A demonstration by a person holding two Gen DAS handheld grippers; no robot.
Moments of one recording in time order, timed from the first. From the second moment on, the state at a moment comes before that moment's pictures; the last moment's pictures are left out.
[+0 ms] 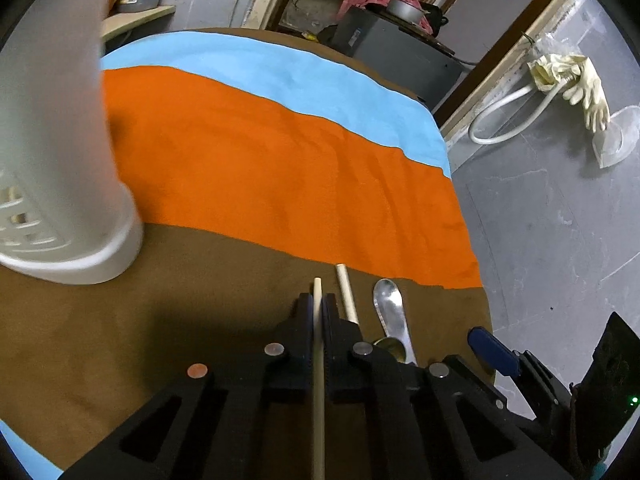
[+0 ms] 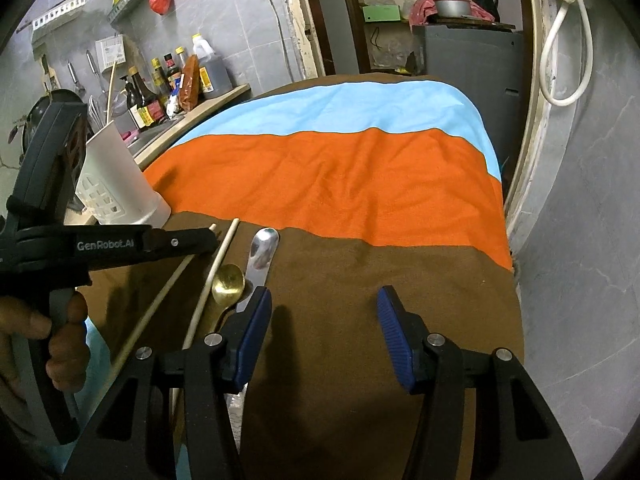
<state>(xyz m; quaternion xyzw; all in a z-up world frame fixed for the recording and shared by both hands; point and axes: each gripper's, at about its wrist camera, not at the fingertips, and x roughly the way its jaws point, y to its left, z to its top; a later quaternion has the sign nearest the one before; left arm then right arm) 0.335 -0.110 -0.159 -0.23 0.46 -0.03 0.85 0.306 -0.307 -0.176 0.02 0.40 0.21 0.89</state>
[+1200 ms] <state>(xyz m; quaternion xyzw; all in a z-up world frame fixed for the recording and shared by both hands) 0.285 -0.079 -0.162 -0.22 0.55 -0.05 0.80 0.308 -0.274 -0.173 -0.05 0.48 0.24 0.84</state>
